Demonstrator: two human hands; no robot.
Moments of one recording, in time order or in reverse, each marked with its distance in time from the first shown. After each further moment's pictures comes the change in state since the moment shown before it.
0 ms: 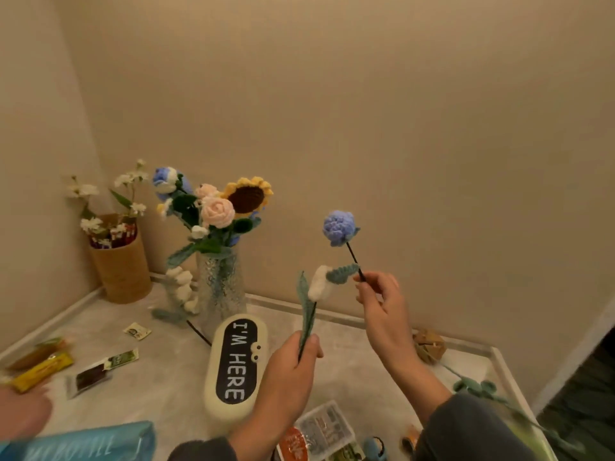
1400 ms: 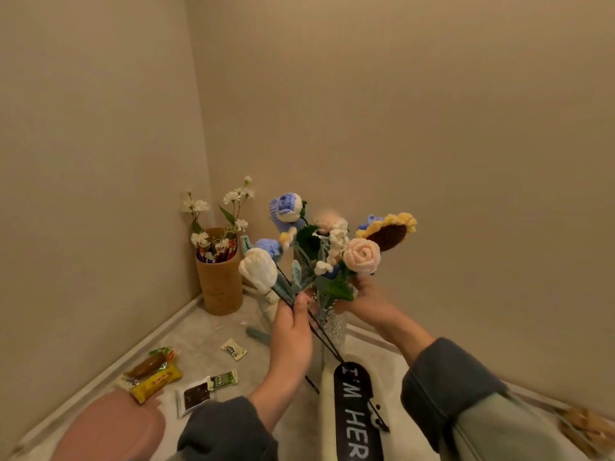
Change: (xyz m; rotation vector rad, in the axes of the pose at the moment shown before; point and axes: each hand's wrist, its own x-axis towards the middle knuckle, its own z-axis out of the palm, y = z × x) left_hand 0.102 -0.016 -0.166 -0.336 0.443 -0.072; right_hand 0.087 -0.024 0.221 0.036 -0.658 0.370
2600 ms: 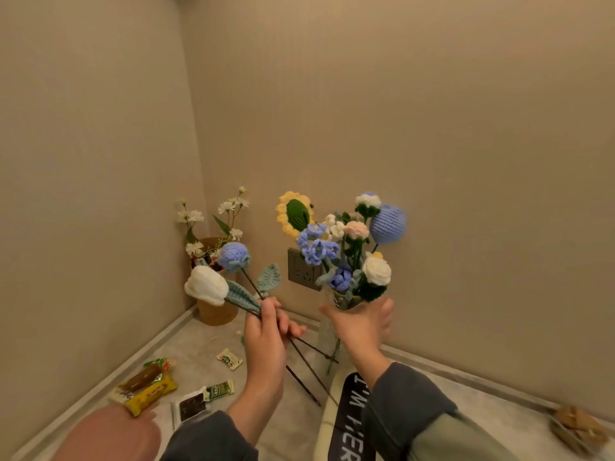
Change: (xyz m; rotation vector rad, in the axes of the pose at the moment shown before) left_hand 0.002 0.001 -0.016 -0.386 0.097 0.009; right_hand -0.011 0.019 0.038 -0.205 0.729 0.124
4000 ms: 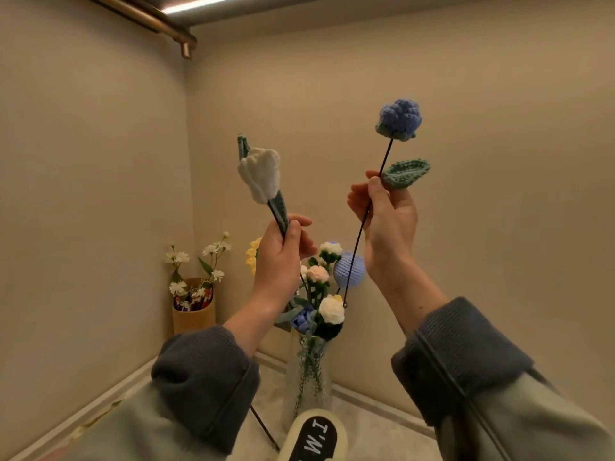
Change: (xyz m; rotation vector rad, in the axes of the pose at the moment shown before) left_hand 0.003 0.118 0.134 0.207 -0.316 0.504; right_hand 0.031 -0.171 -0.181 1.252 -0.223 -0.419
